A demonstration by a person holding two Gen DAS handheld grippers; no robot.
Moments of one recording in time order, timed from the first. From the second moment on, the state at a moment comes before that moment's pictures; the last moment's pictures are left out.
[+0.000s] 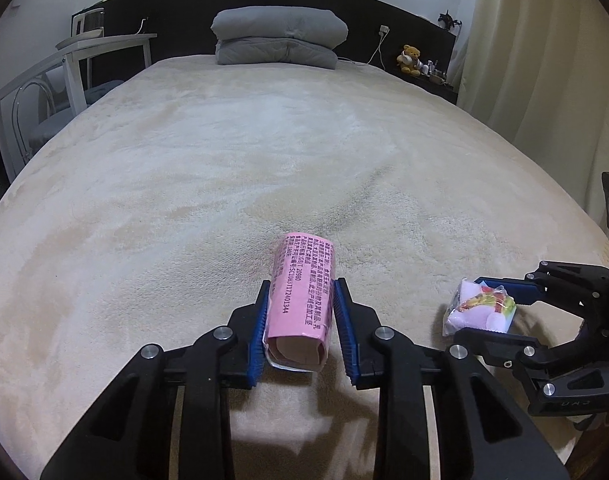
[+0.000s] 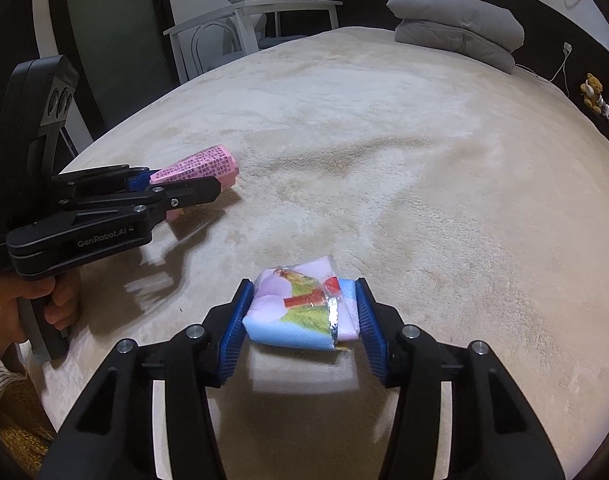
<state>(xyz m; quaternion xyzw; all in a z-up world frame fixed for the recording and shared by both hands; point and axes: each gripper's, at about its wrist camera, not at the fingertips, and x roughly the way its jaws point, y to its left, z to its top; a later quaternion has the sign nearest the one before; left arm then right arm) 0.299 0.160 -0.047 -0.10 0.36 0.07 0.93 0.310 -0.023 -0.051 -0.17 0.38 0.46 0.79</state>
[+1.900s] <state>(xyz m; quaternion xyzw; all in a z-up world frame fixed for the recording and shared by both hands) 0.091 0.028 0.010 -0.16 0.25 0.04 0.96 0.155 -0.187 0.008 -0.07 0.32 0.43 0.84</state>
